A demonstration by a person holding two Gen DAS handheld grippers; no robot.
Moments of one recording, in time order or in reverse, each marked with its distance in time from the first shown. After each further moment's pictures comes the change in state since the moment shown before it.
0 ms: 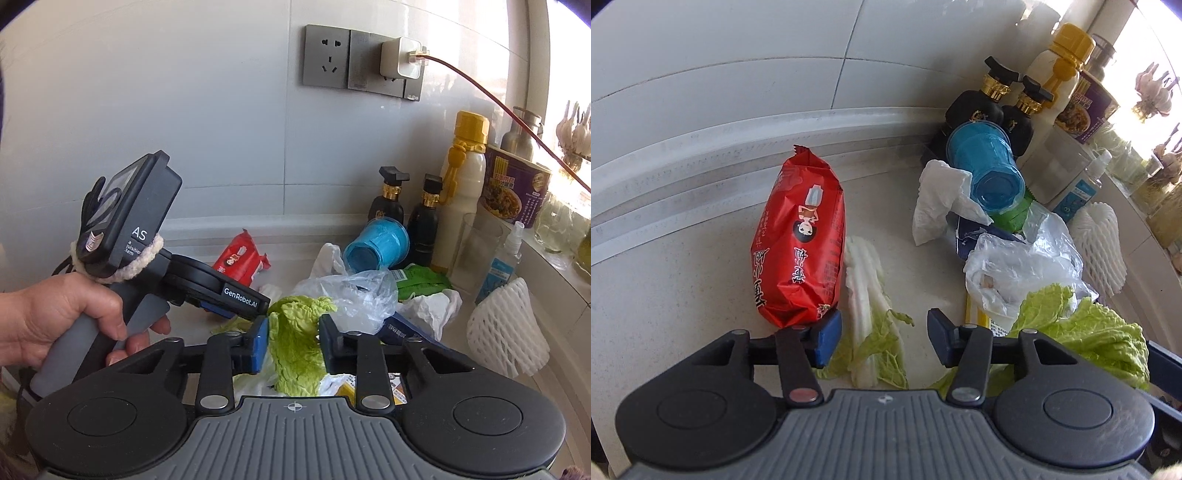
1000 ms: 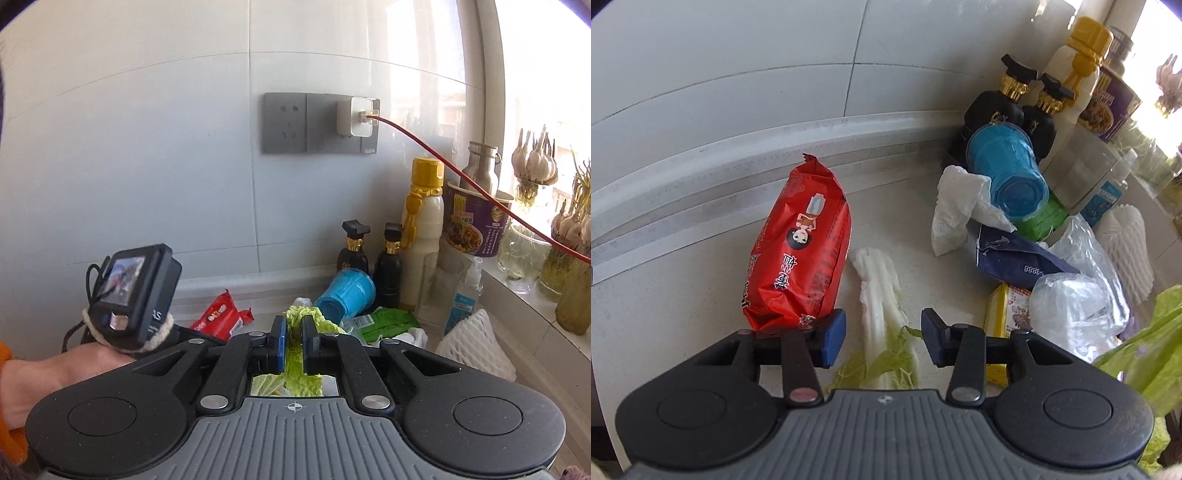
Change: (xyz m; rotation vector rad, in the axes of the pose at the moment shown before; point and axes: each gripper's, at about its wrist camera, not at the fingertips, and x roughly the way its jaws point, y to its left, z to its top) left arm 0.011 -0.012 0.003 0.022 -0.001 0.116; right arm -0.039 -0.018 0.023 0.082 -0.133 -0.041
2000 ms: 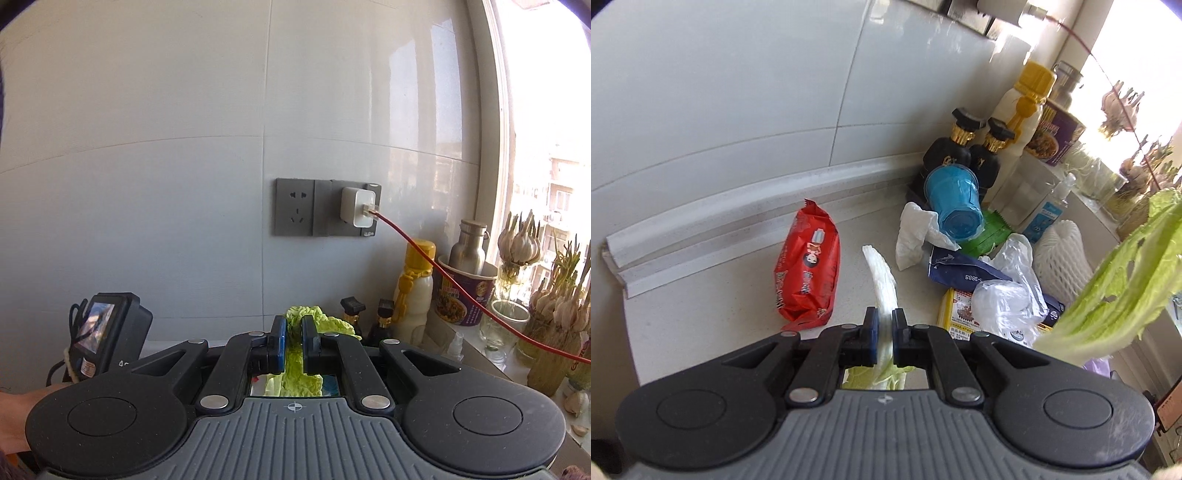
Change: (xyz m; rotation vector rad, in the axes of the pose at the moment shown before) left arm -0.086 0.007 0.004 0.025 -0.069 -0.095; right arm -0.044 0.027 0.045 -0.036 -0.139 -0.024
